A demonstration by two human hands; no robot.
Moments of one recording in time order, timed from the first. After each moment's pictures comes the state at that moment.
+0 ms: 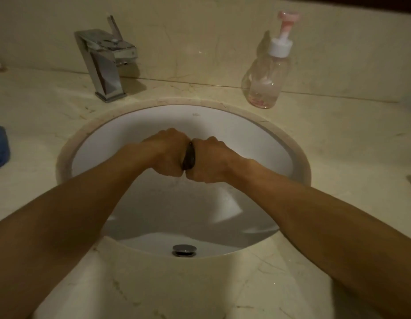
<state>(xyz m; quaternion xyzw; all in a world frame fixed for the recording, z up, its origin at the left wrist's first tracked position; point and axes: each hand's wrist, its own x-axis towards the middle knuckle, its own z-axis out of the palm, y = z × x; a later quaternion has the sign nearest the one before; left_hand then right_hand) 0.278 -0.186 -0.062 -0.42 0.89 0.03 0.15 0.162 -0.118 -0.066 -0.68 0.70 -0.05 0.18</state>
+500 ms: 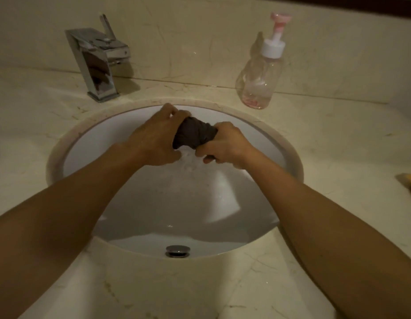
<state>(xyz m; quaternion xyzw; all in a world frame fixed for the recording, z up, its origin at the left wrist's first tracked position) 0.292 -0.202 -0.065 -0.39 0.91 0.07 -0.11 0.120 -0.120 -0.053 -0.53 0.73 -0.28 0.32</state>
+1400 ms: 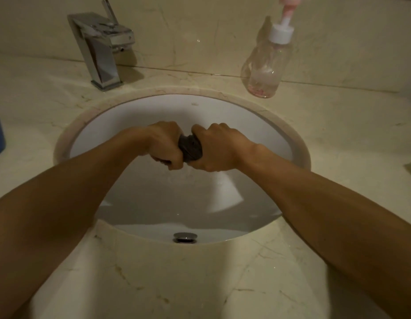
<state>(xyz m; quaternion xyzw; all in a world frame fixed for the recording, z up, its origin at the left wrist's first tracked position) 0.292 -0.192 -0.055 -0.45 0.85 0.25 0.12 0.140 -0.111 -0.062 -0.76 0.65 -0.03 0.05</state>
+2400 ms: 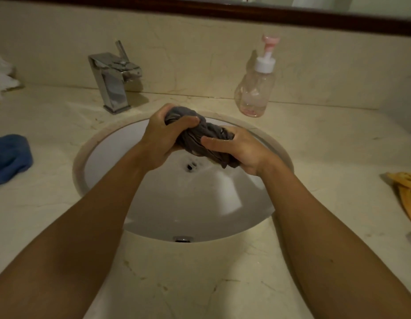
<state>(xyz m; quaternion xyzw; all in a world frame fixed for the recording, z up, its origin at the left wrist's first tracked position) 0.289 -0.157 -0.025 -0.31 0.57 0.62 -0.43 0.105 -0.084 -0.041 -0.53 0.54 -0.45 0.47</state>
